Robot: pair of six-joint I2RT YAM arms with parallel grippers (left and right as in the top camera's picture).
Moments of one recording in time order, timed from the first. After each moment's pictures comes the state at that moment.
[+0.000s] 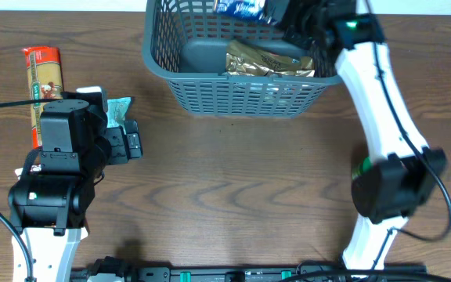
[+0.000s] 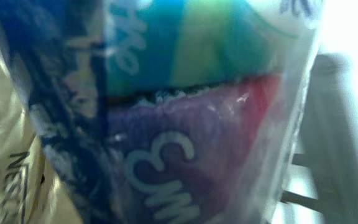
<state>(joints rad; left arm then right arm) -0.07 1.00 1.13 -0.95 -0.04 -0.15 0.22 2.06 2.01 -0.71 -0.17 -1.00</state>
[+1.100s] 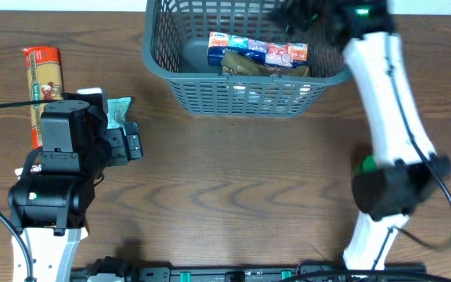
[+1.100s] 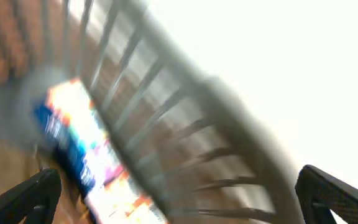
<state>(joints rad) -0.07 1.00 1.13 -0.96 -0.04 -0.15 0.19 2.02 2.24 -0.76 -0.18 -0.60</state>
